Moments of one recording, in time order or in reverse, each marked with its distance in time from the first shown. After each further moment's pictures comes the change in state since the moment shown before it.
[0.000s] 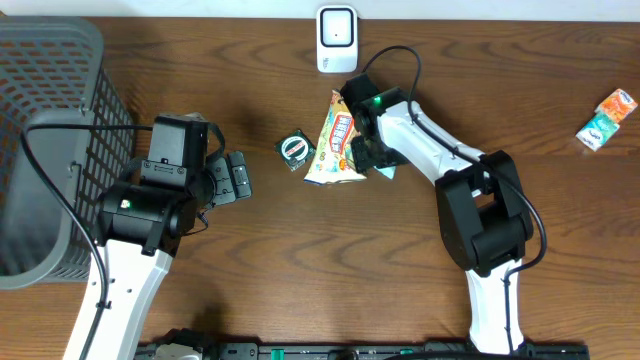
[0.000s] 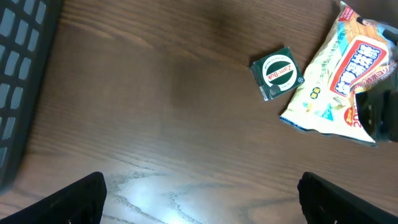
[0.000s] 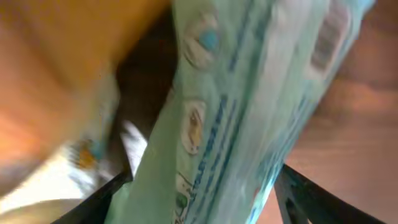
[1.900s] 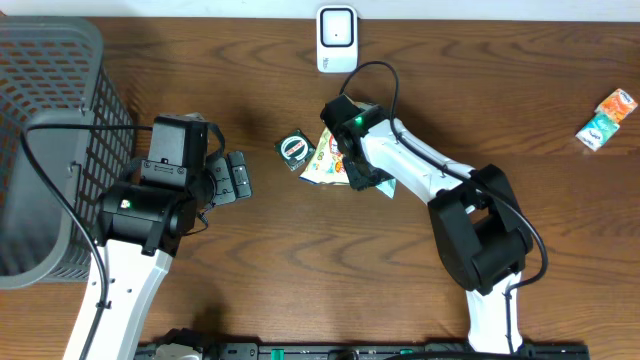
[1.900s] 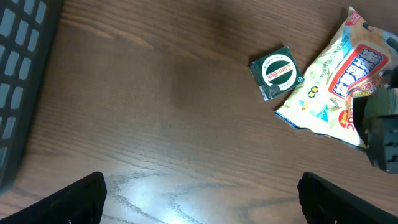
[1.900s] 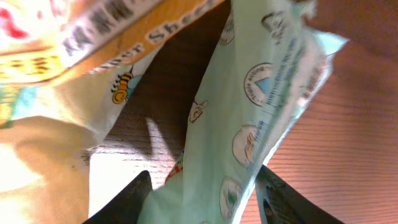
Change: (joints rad) left arm 0.000 0.000 0.000 0.000 0.000 0.000; right arm 0.106 -0.080 -0.089 -0.010 0.100 -0.024
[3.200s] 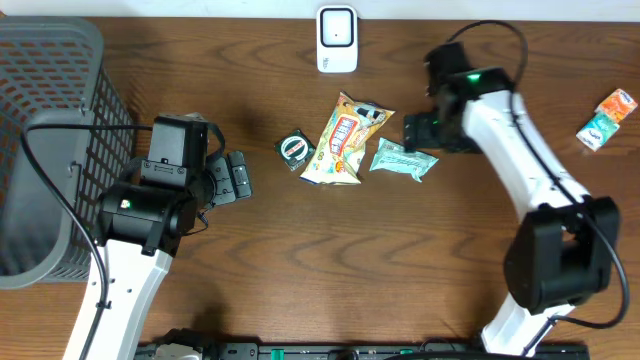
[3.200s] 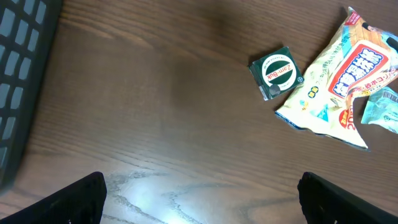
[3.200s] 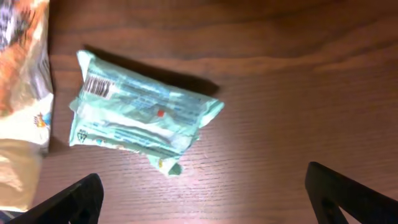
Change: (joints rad) left arm 0.000 0.000 0.000 0.000 0.000 0.000; right arm -0.375 -0.227 0.025 -0.095 -0.234 -0.044
